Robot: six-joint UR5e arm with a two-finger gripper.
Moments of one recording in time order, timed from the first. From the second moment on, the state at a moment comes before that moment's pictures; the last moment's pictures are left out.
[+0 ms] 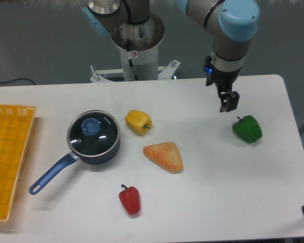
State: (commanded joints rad) arm 2.68 -1.75 -1.56 -1.41 1.64 1.89
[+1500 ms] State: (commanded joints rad) arm 2.55 -1.80 -1.64 -1.37 1.59 1.35
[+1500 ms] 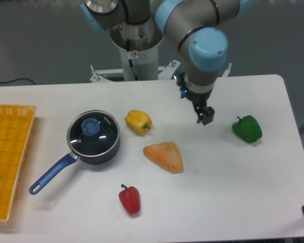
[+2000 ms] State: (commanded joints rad) arm 2.45 -1.79 -1.68 -1.35 1.48 0.96
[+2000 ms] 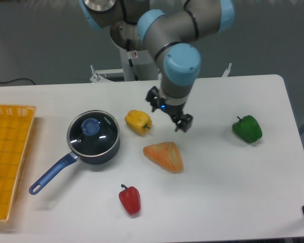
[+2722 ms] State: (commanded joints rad) arm 2.24 -1.82 -1.66 -1.33 1.53 1.19
